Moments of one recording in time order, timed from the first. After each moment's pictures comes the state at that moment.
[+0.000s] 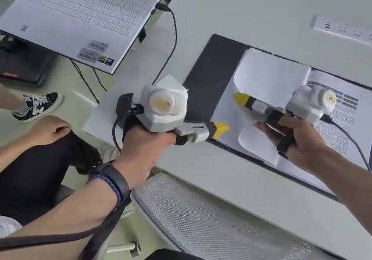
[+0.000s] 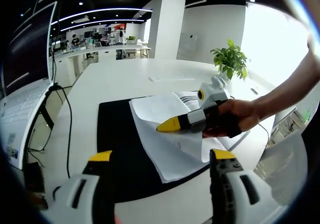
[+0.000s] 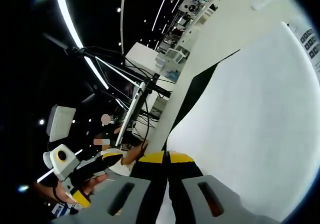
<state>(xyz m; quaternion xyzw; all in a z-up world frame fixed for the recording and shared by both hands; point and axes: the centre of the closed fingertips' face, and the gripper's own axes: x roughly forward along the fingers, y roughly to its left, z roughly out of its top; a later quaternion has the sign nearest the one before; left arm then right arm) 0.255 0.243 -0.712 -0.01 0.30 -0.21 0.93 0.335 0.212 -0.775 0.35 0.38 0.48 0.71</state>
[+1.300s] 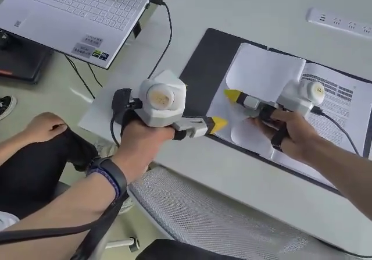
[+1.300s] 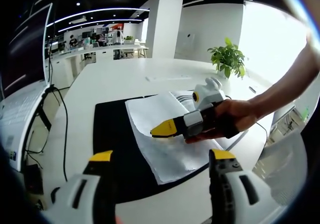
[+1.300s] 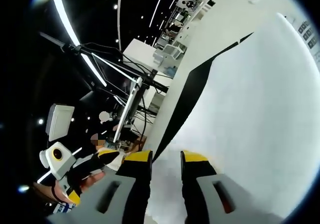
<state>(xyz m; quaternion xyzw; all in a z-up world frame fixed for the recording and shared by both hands) 0.256 0.235 -0.715 -0.01 0.30 -0.22 0.93 0.335 0.216 -0.790 0.34 0.40 0.48 0.71</state>
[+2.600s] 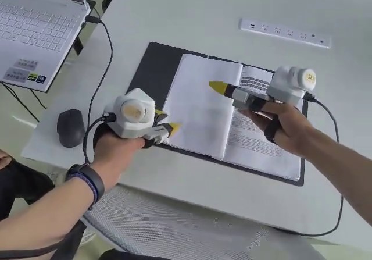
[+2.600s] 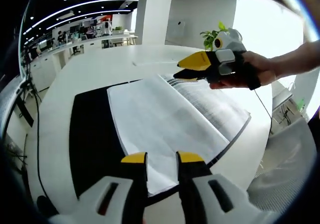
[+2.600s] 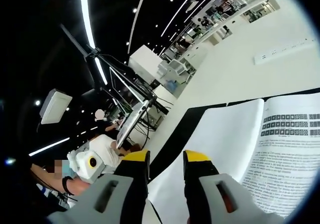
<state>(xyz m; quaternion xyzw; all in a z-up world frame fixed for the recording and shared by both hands) 0.270 0.198 -0.768 0.01 0.34 -0.26 0.90 0.348 0.127 -0.705 0.28 0.32 0.48 0.77</state>
